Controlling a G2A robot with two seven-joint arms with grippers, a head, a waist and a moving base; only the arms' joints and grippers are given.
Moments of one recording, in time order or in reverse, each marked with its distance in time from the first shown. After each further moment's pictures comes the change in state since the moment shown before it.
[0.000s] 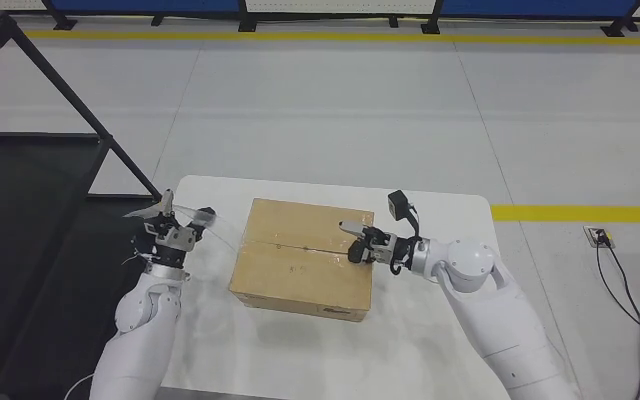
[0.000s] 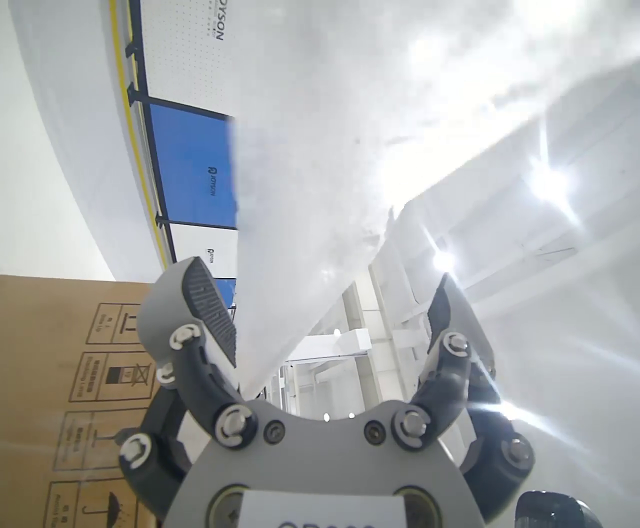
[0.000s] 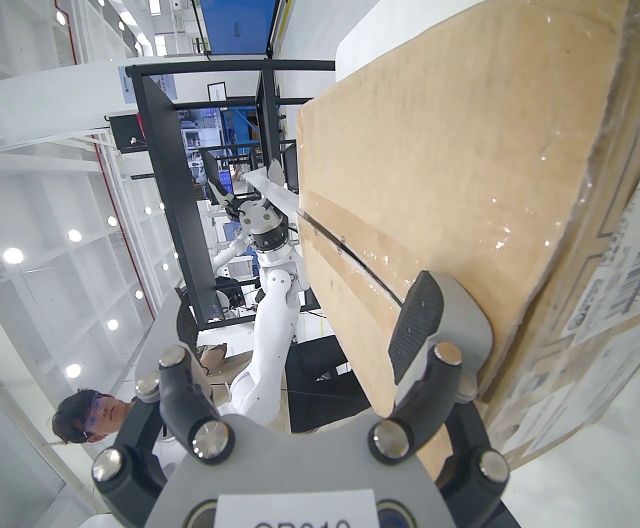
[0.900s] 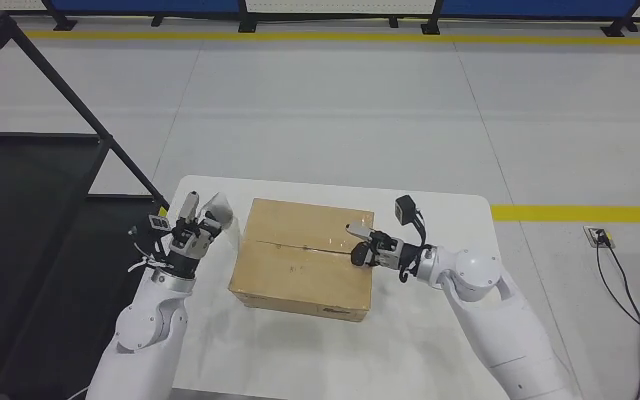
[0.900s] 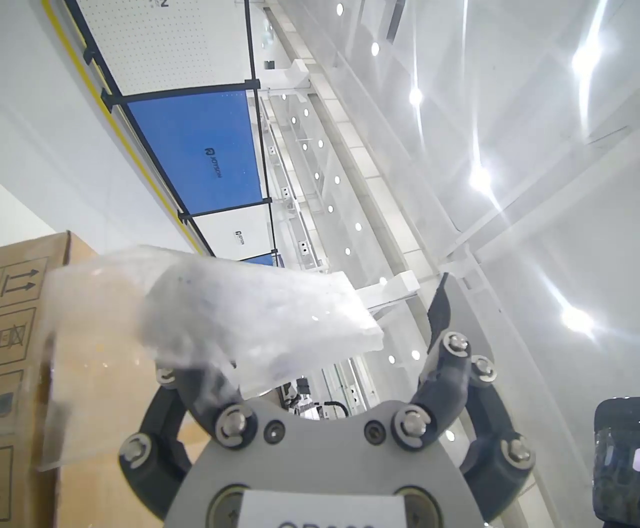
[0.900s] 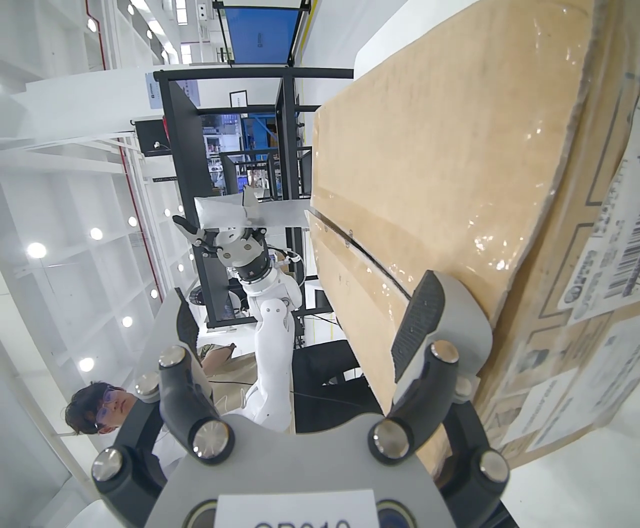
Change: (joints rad) left arm 0.171 0.006 0.021 -0.404 0.329 -0.012 0.138; right arm -0.063 0.017 0.030 -0.047 0.041 -0.050 -0.019
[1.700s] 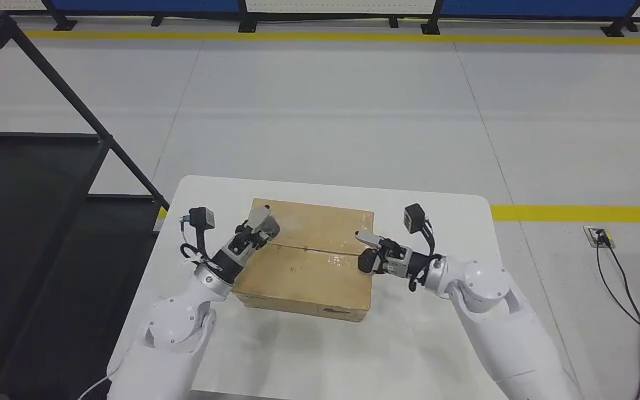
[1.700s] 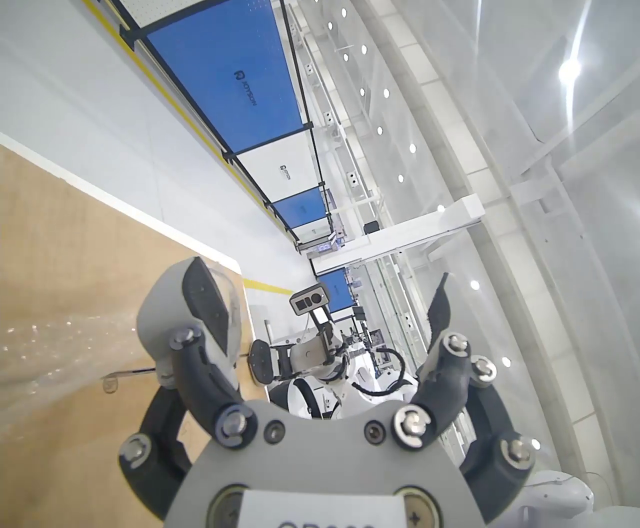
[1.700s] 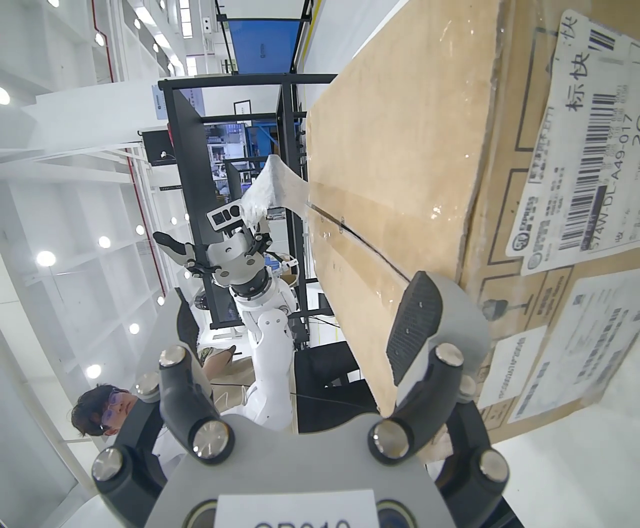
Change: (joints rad) left arm -0.033 -0.010 0.149 -0.061 0.269 0.081 -0.008; right arm -0.070 0.024 0.042 -0.050 0.011 -0.003 -0.002
